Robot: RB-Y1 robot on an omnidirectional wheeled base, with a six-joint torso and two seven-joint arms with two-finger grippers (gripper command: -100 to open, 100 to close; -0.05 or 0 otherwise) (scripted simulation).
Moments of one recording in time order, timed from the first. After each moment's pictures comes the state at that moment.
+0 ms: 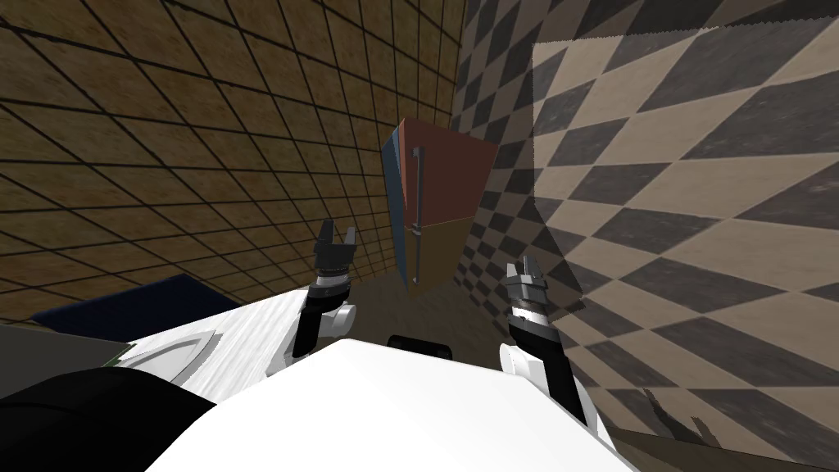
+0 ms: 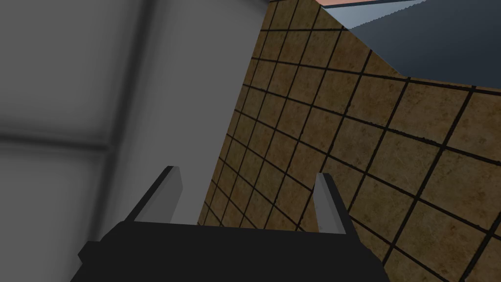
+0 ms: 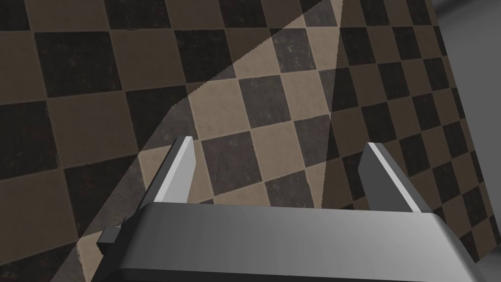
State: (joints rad) left arm 0.46 0.02 0.06 -2.35 -0.07 -0.56 0.09; right arm 0.55 0.00 -0.05 -2.27 0.02 -0.35 0.02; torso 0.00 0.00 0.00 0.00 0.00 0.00
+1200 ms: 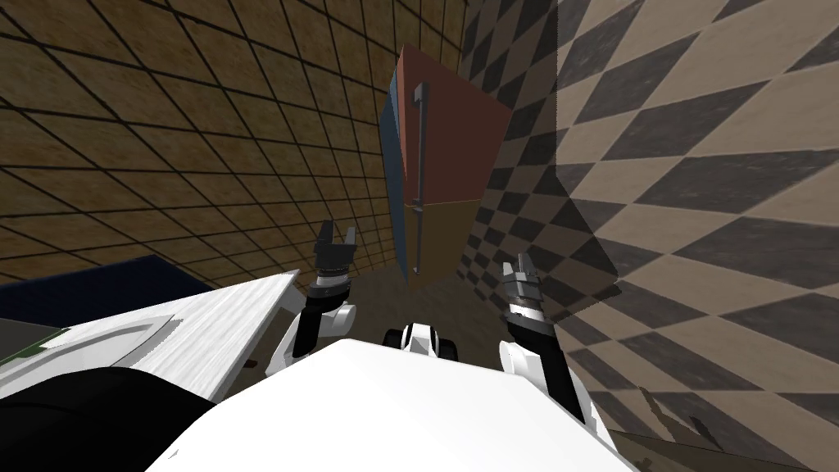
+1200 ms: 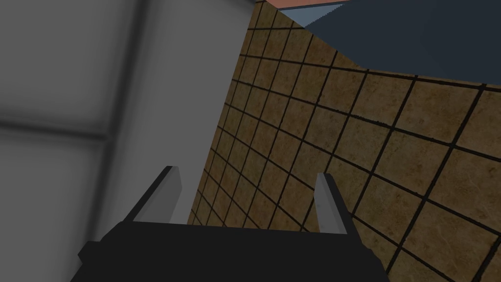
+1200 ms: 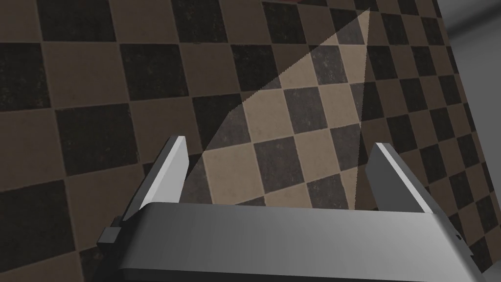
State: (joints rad) left arm 0.46 0.02 0.06 -2.35 -0.07 -0.56 0.09; right arm 0.52 -0.03 -0.05 -2.25 0.03 -0.33 0.03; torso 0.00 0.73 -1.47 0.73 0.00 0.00
